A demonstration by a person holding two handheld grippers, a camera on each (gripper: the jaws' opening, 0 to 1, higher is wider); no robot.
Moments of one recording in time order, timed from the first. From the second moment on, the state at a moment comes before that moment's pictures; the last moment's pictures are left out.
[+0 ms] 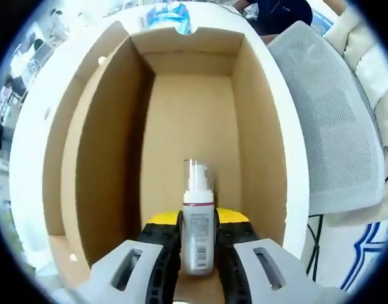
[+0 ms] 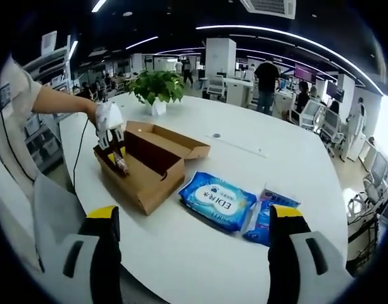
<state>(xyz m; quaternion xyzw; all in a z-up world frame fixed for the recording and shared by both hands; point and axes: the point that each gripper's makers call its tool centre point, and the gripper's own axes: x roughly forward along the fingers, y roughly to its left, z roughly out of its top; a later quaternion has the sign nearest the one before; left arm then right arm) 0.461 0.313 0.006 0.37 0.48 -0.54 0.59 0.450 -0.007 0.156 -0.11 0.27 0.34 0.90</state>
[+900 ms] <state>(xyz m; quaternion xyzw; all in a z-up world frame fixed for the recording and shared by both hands) 0.460 0.259 0.062 0.37 0.38 -0.57 0.63 0.440 0.072 0.162 -0.16 0.21 0.46 0.85</state>
